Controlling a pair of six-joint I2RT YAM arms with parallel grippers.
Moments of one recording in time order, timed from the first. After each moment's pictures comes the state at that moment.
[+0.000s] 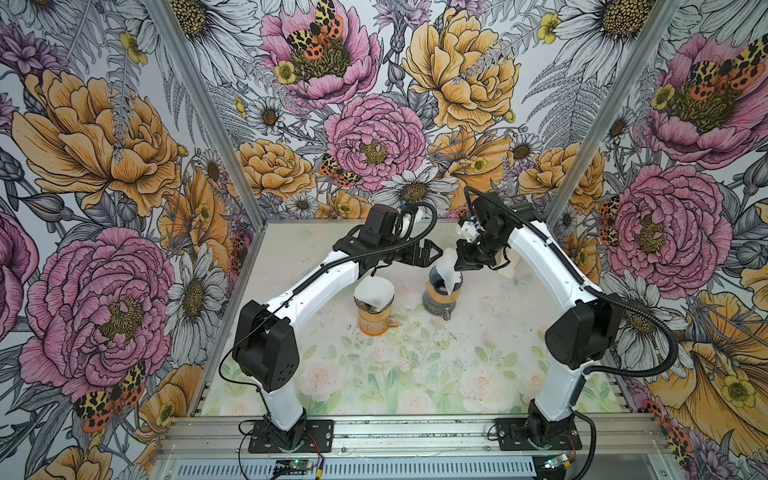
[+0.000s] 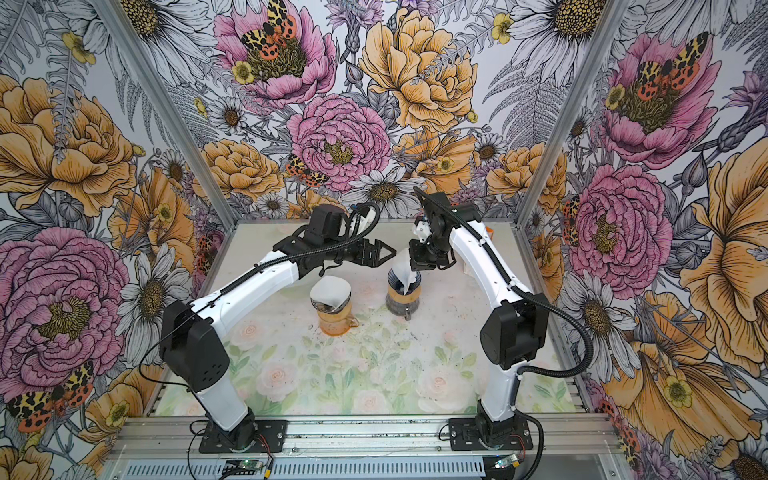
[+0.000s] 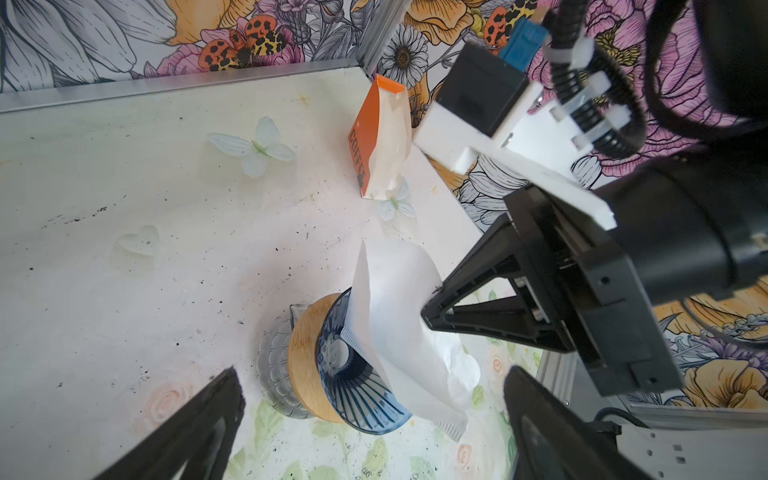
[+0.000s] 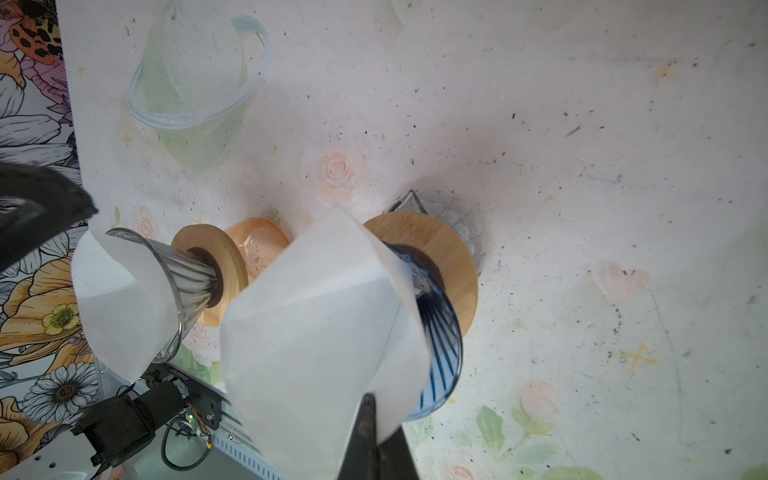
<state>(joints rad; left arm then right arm) -0.59 1.75 1.59 -0.41 0.45 -0.32 0.30 1.85 1.92 -1.35 -0.35 0.22</state>
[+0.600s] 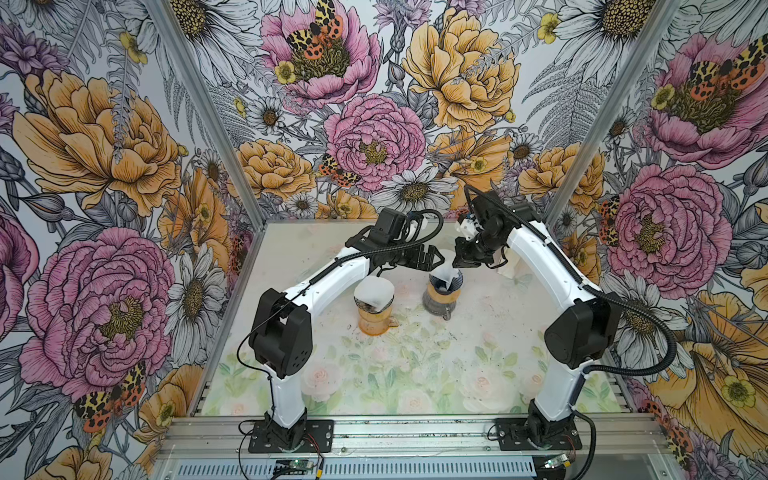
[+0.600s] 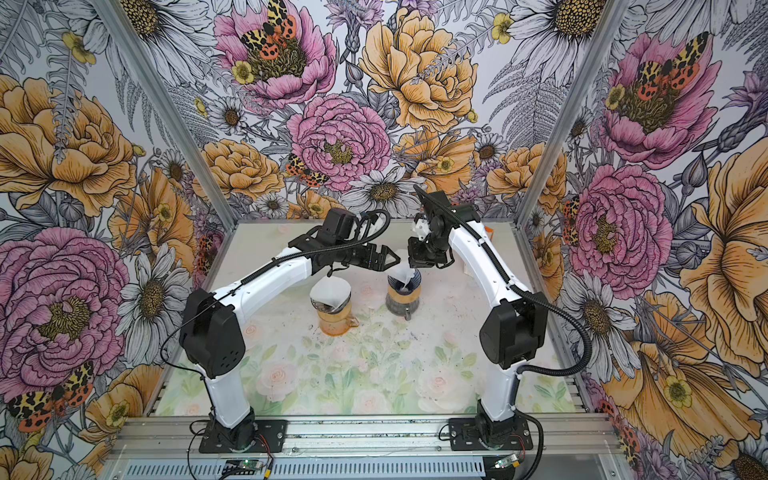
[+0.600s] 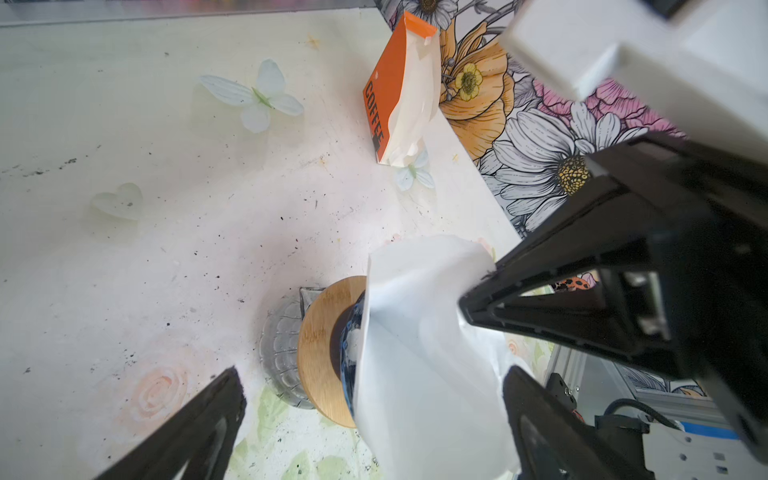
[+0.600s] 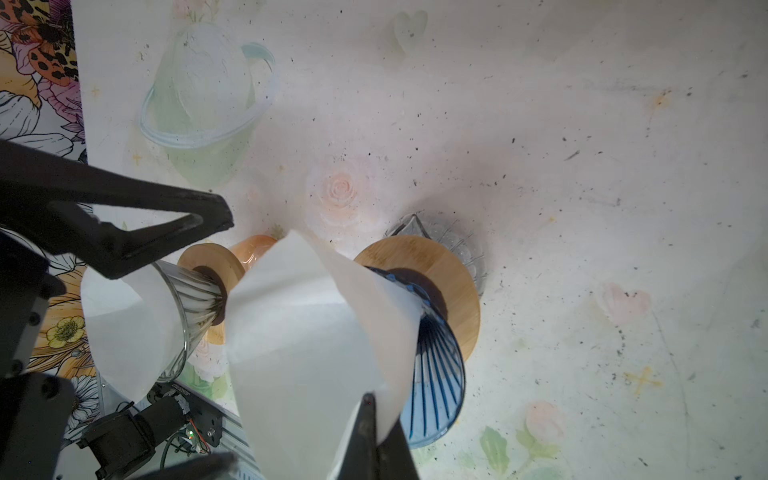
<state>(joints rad) -0.60 1.87 1.65 -0.49 0.46 -0.31 0.30 1.85 1.91 -1.30 -0.35 0.23</state>
